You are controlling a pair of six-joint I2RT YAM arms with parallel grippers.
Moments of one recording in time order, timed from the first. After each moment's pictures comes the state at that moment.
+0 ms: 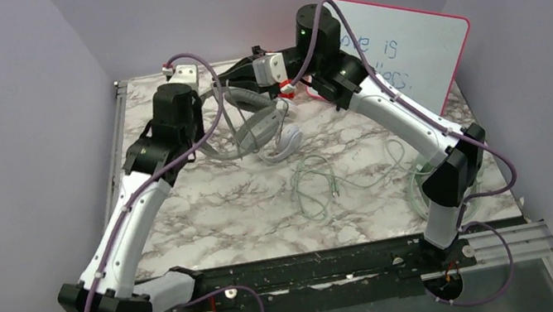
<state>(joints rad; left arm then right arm) -0.41 1.13 1.29 -0.64 -0.28 0.00 0.72 1.80 1.94 -0.07 -1.04 -0.89</state>
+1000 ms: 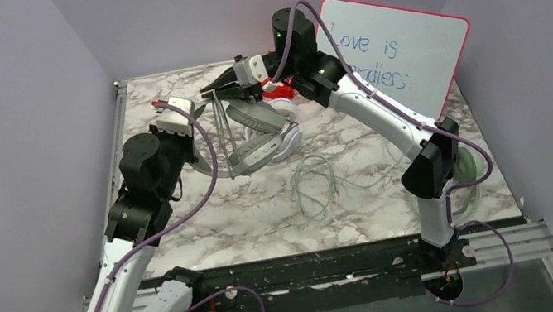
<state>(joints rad) -0.40 0.81 1.03 -0.36 -0.11 0.18 0.74 1.94 2.07 -0.11 -1.07 -0.86</state>
